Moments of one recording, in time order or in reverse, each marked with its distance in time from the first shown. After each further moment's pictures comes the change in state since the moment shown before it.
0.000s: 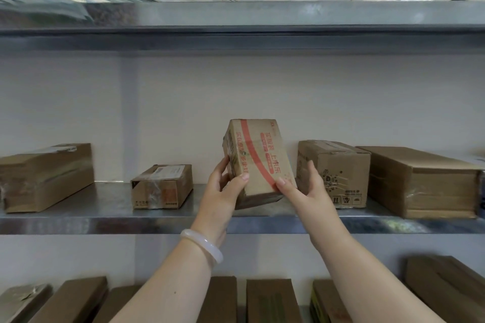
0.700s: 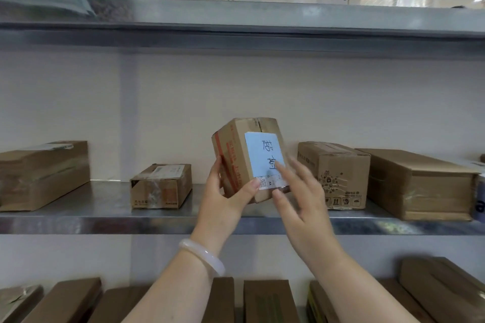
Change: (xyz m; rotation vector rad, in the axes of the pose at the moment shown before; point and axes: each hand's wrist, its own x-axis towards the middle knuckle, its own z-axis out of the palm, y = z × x) left_hand -0.014 0.006 0.000 0.124 0.063 0.123; right_hand -0.025 0.006 0.014 -0.360 0.010 -0.434
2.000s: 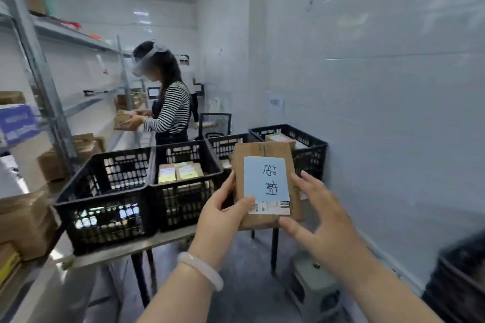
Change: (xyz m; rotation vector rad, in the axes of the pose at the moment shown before) left_hand -0.376 0.113 0.055 -0.795 -1.823 -0.597; right_hand -0.410 -0.400 -0.013 -1.505 0.957 0.954
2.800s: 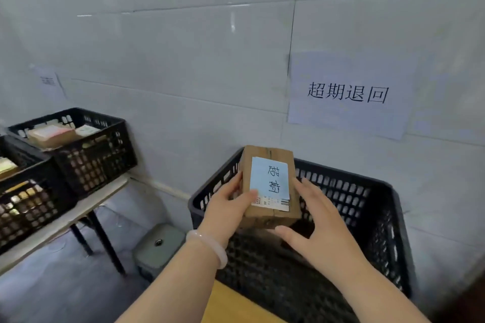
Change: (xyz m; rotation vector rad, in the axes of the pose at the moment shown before) left_hand -0.073 -0.144 0.443 0.078 -0.734 -0.403; right_hand -0.253 0.181 -0.304 -0.432 0.231 0.744
